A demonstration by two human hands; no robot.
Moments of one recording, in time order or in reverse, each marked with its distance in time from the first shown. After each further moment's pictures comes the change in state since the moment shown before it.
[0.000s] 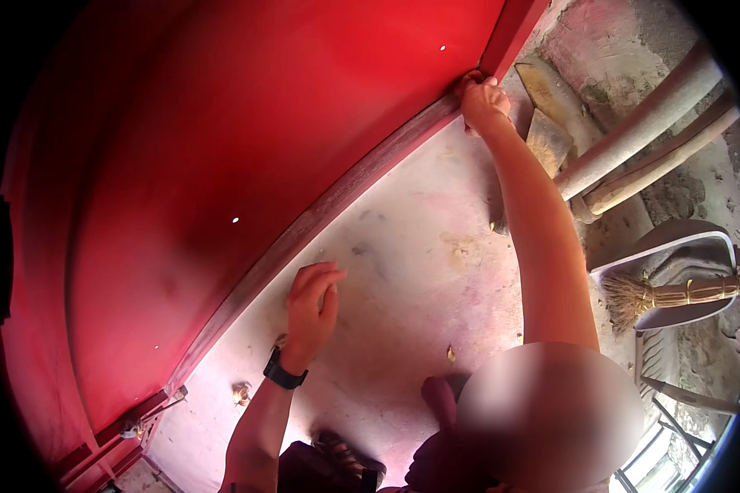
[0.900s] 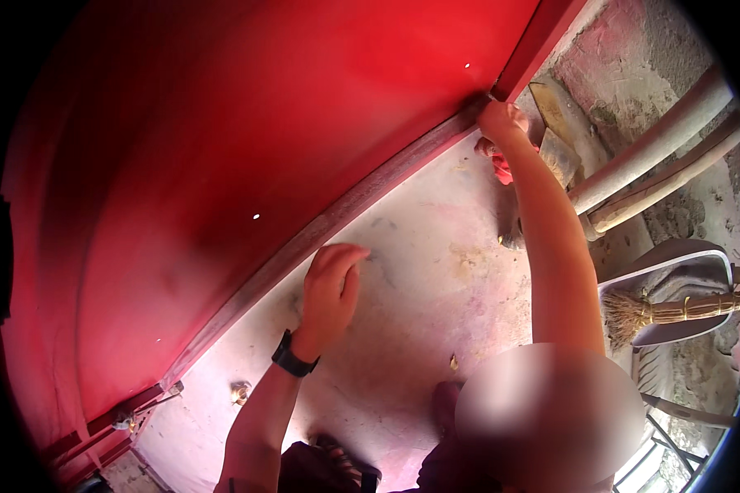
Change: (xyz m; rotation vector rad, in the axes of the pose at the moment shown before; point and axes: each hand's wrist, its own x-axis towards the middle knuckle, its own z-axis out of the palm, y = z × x) left_hand 0.036 0.017 0.001 -0.015 -0.004 0.092; right_hand 0.015 0.013 0.000 -0.111 -0.264 -0.063
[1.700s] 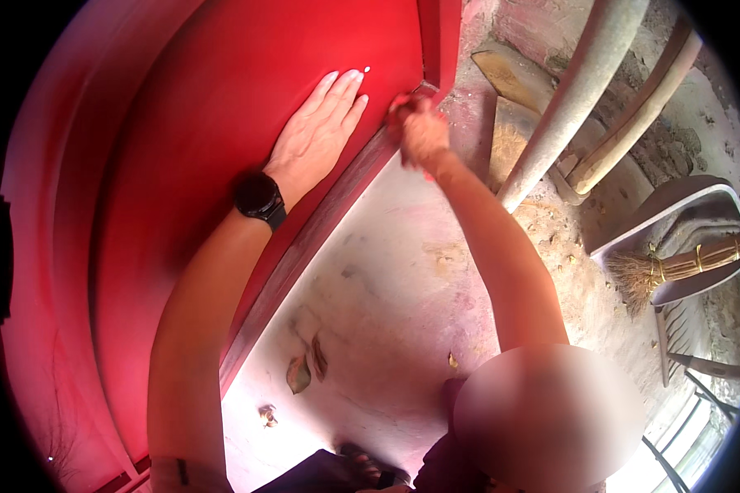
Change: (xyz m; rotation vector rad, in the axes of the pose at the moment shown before) left_hand 0.231 0.044 0.046 1.620 -0.268 0.948; right_hand -0.051 -0.031 0.036 0.584 0.411 -0.193
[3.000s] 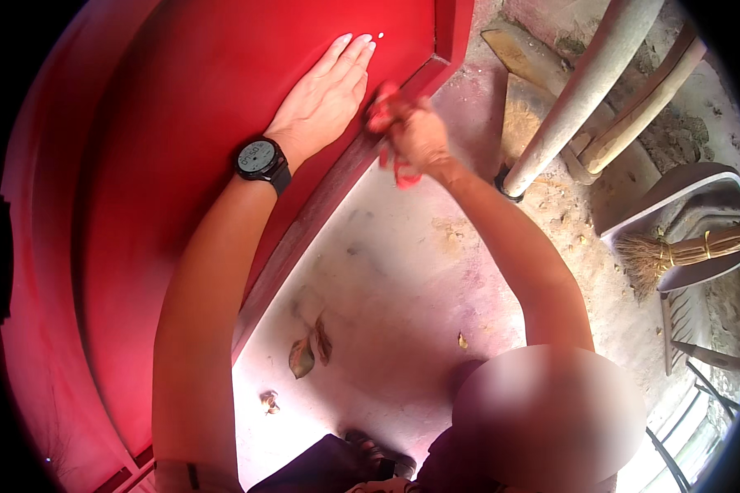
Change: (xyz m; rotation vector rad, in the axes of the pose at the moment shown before) left_hand -0.007 -0.001 0.012 0.154 0.002 0.062; right_hand -0.049 -0.041 0.001 0.440 0.010 0.049
